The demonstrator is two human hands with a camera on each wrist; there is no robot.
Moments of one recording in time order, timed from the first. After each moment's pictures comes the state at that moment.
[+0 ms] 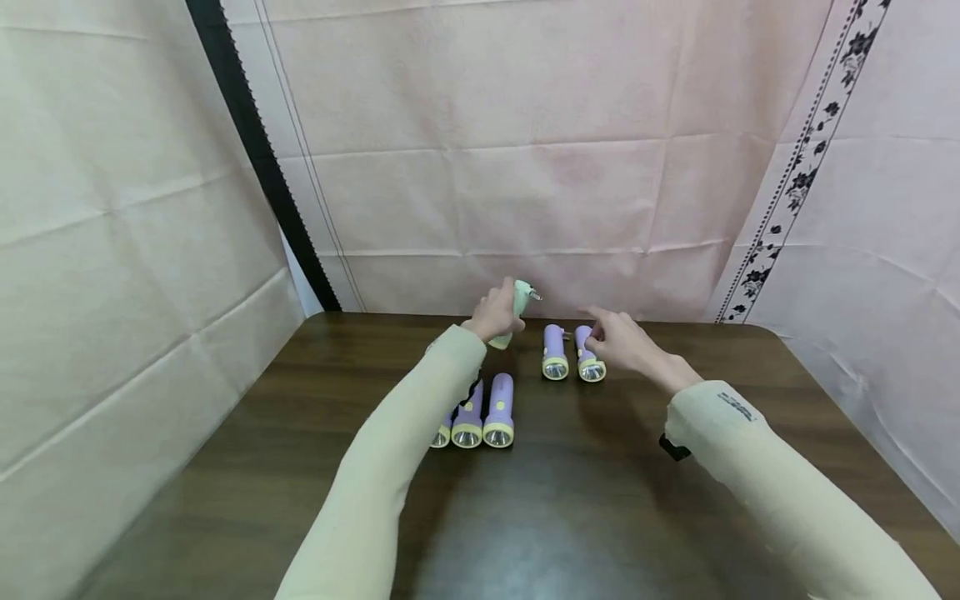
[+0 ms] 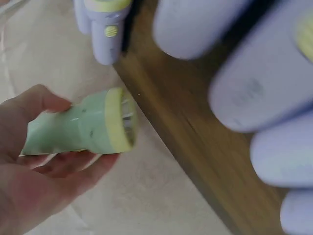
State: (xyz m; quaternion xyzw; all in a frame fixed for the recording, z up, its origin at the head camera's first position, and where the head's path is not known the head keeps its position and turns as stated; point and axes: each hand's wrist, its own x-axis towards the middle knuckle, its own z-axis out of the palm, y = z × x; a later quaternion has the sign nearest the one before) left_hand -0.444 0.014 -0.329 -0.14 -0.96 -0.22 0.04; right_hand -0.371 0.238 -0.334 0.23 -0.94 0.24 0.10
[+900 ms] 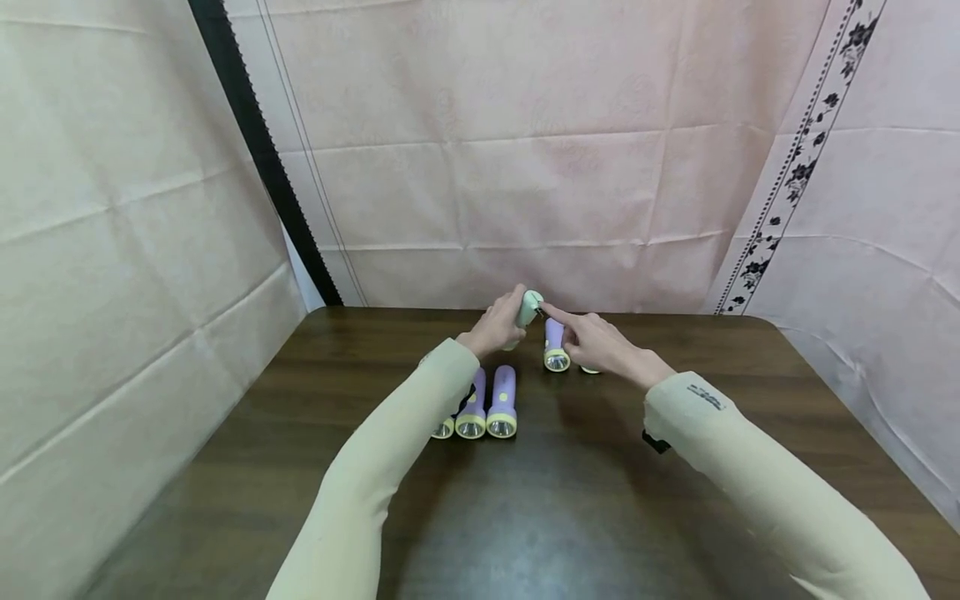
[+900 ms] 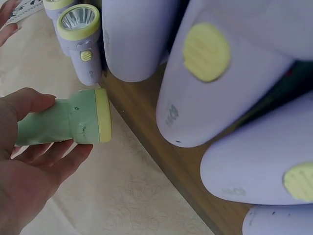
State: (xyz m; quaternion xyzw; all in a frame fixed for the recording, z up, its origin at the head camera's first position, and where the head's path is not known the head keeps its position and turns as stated) left_hand -0.433 0.006 -0.352 -0.28 -0.93 -0.24 0.07; right_hand -0.364 0.204 -0.338 0.30 -0.93 0.19 0.10
